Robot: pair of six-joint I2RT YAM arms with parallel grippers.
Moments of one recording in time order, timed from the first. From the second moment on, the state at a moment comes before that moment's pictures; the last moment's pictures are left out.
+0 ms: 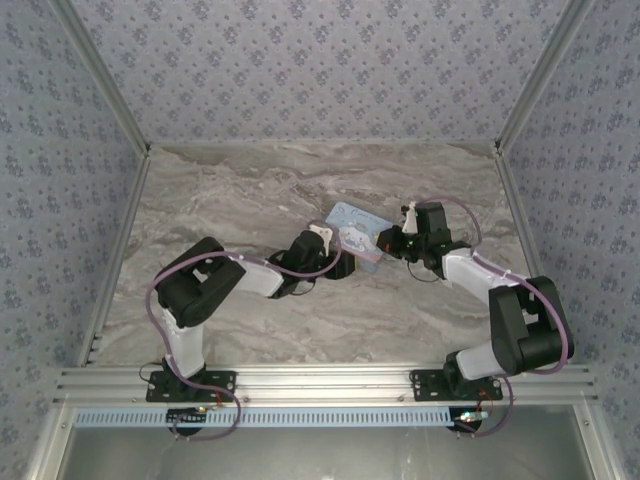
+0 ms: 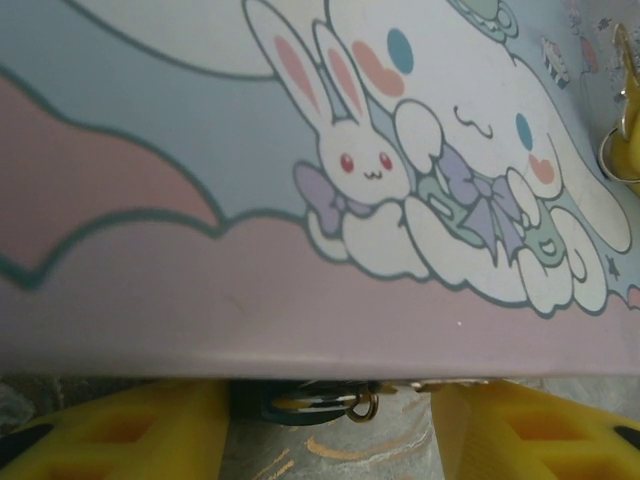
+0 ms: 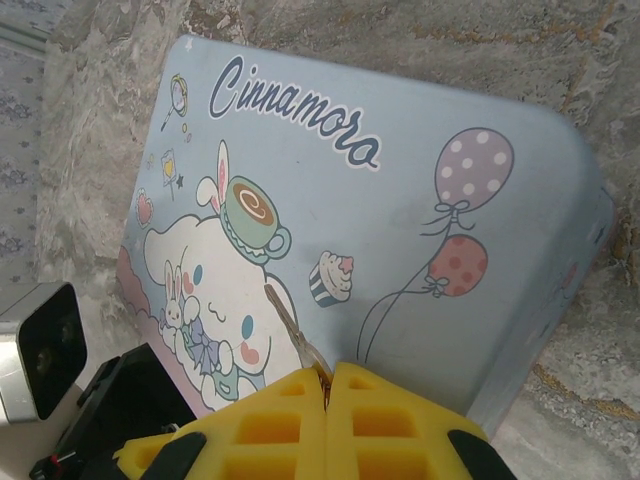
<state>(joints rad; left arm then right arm) -0.84 1.92 0.84 0.52 0.16 -0.69 0.25 1.43 0.70 -0.03 -0.45 0.62</state>
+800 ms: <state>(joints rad) -0.86 1.95 0.86 0.55 0.10 -0.75 0.25 1.43 0.70 -0.02 -0.44 0.62</state>
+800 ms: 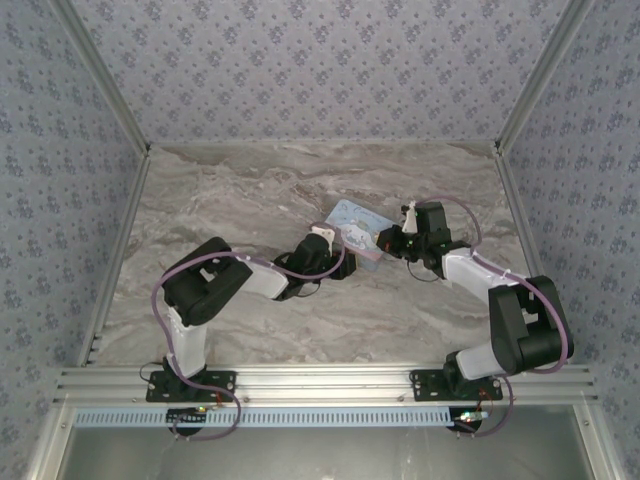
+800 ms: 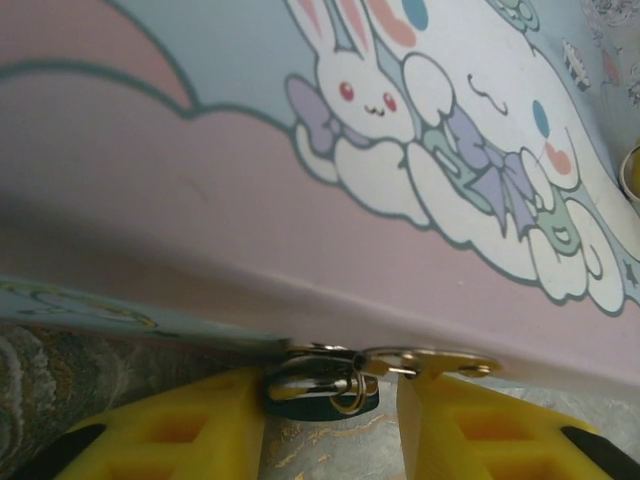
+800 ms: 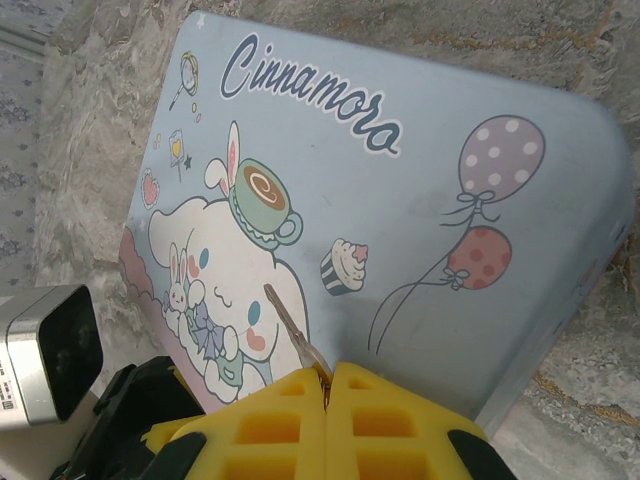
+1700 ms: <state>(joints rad) -0.87 1.96 0.89 0.50 0.10 -0.81 0.27 1.41 0.68 -0.02 -0.43 0.60</state>
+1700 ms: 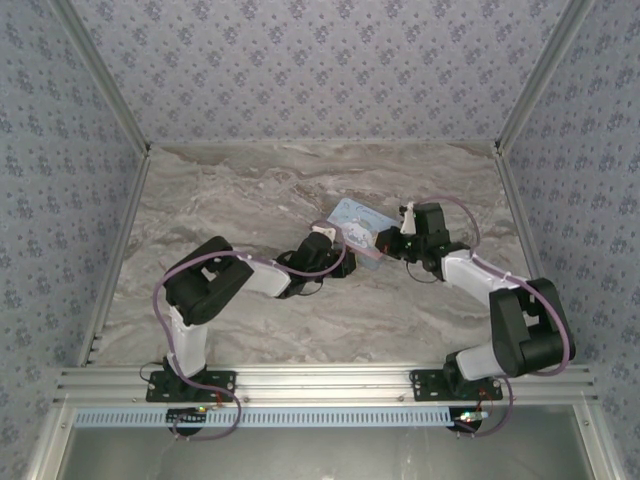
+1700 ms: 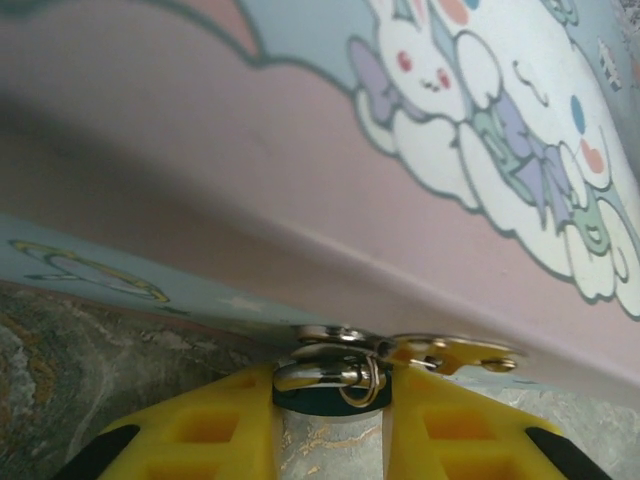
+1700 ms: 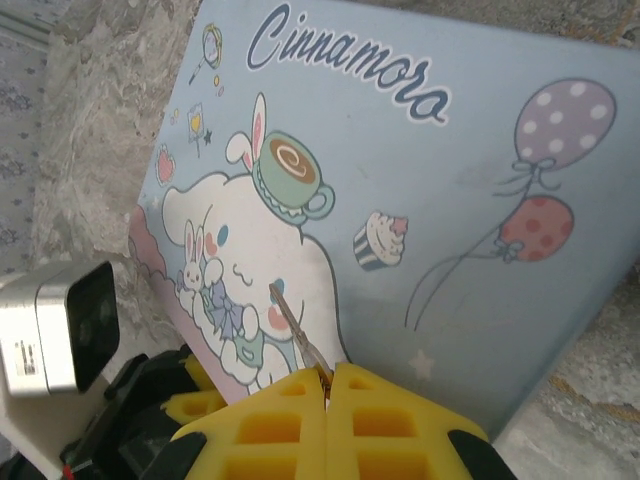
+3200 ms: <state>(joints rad) -0.82 1.84 0.95 0.28 0.37 -1.27 0.57 1.10 0.34 0.05 -0.09 0.26</state>
